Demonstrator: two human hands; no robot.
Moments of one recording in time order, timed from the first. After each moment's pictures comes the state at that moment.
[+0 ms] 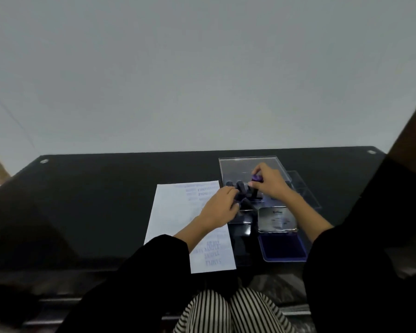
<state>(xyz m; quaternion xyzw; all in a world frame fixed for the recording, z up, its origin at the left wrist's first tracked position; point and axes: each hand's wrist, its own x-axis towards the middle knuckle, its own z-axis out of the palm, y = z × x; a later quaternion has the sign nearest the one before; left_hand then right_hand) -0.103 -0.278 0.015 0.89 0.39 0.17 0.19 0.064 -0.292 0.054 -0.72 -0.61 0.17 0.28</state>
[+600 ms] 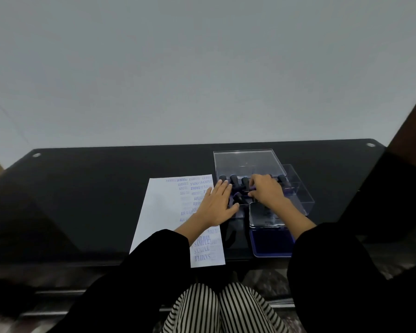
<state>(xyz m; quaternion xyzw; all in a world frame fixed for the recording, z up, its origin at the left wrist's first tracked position) -0.085 -0.271 -0.012 0.89 0.43 0.07 0.13 0.075 -0.289 0.020 -0.78 -0.61 0.09 0.12</state>
